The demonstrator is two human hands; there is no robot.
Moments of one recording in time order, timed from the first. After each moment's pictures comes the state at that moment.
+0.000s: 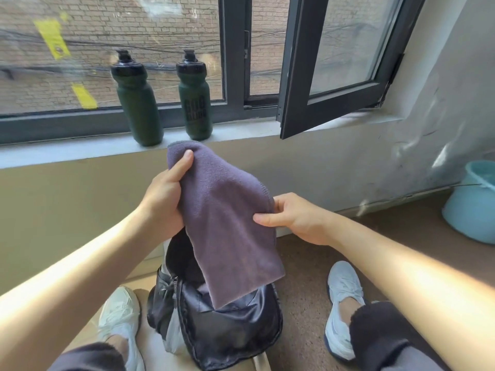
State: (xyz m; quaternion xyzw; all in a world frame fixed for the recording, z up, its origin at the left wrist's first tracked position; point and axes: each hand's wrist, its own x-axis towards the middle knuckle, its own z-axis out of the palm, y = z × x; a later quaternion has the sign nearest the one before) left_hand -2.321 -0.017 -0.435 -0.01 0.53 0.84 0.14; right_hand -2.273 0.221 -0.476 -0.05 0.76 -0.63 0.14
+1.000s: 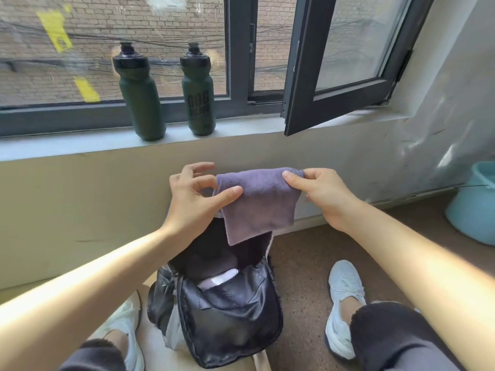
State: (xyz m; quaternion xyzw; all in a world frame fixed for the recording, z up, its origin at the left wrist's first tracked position) left_hand -2.316 -0.003 -0.476 0.15 0.82 0.53 -0.12; right_hand -2.278 0.243 -0.453 0.10 0.78 -0.62 -0.07
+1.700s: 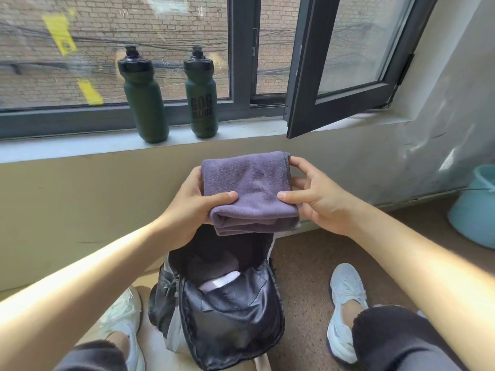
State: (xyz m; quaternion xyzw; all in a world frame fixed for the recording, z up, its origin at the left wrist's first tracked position) left_hand -2.324 -0.014 -0.470 0.15 0.66 0.72 0.12; right_hand -2.272 0.234 -0.447 -0.02 0.68 -0.73 0.05
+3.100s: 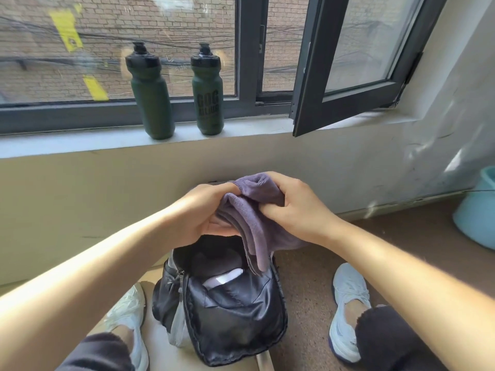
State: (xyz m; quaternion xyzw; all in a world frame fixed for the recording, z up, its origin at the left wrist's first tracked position) left_hand -2.303 -0.005 -0.439 0.03 0.72 0.64 0.27; right_hand -2.258 0.187 -0.448 -0.15 0.87 -0.46 -0.09
